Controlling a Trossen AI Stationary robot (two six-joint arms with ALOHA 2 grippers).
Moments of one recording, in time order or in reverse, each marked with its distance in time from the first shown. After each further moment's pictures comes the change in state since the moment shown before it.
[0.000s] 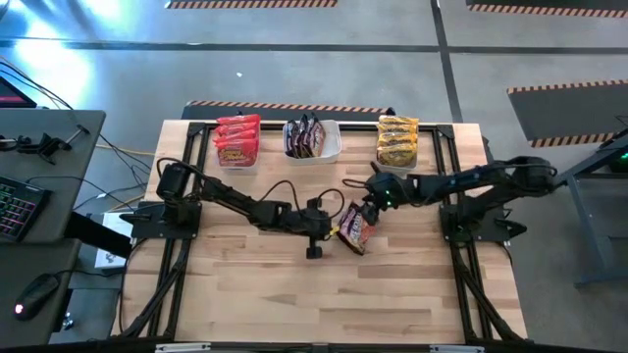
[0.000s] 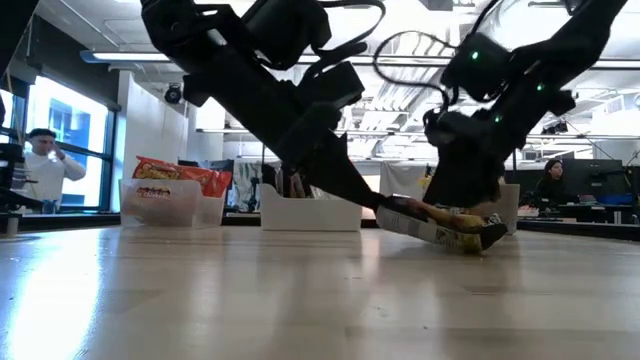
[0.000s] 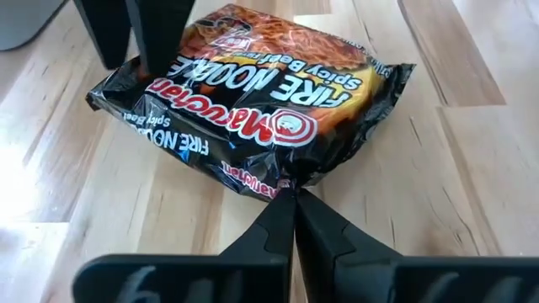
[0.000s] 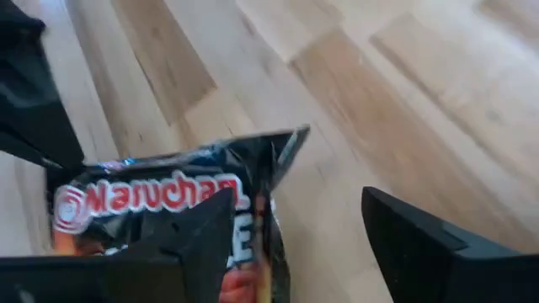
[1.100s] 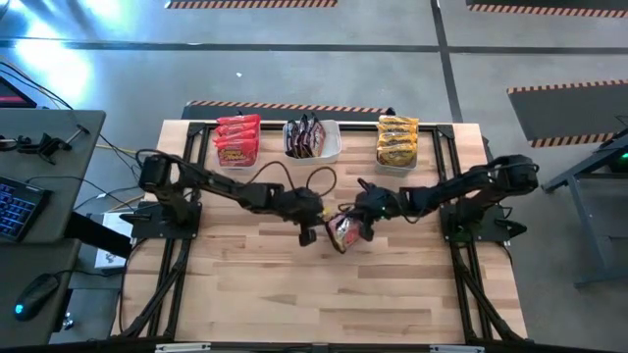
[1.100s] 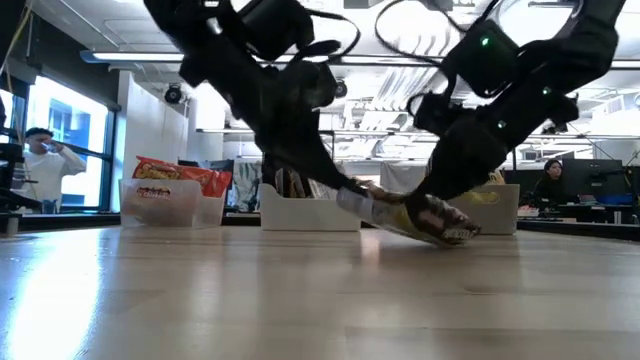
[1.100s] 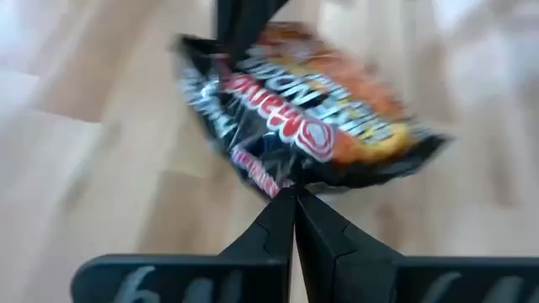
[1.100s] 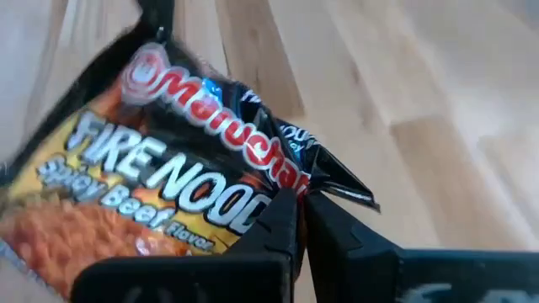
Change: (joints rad) left arm 0.116 -0.160 -0.033 -0.224 0.204 -0.241; right arm 0.159 0.141 0.000 0.266 0.116 -0.316
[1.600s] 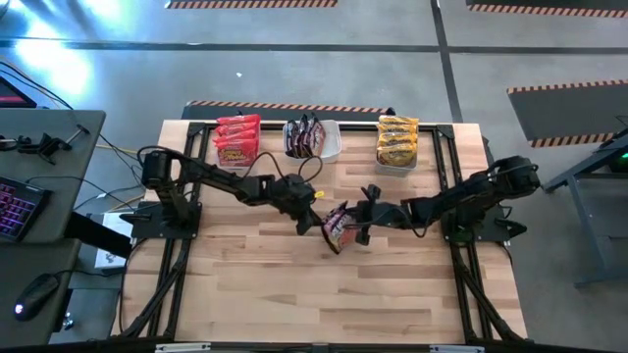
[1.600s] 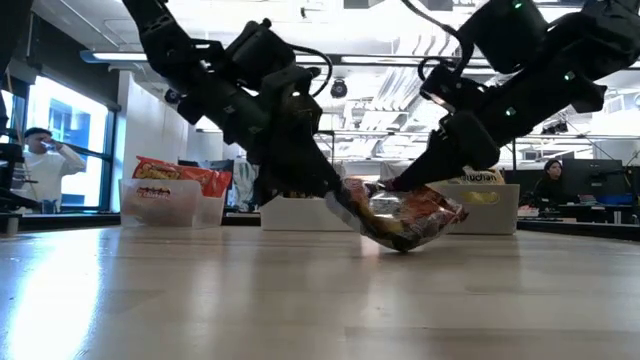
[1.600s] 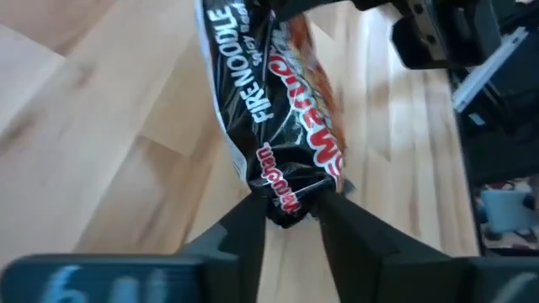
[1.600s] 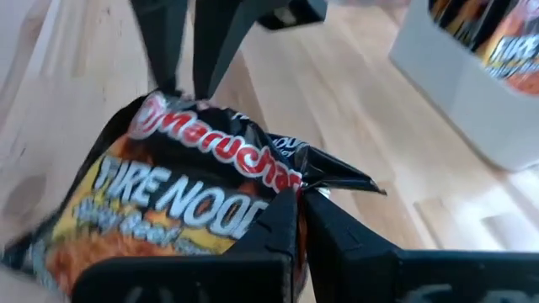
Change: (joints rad) left arm 0.114 0.009 -0.152 0.281 0.285 -0.283; right arm 0.157 0.000 0.000 0.110 0.342 -0.093
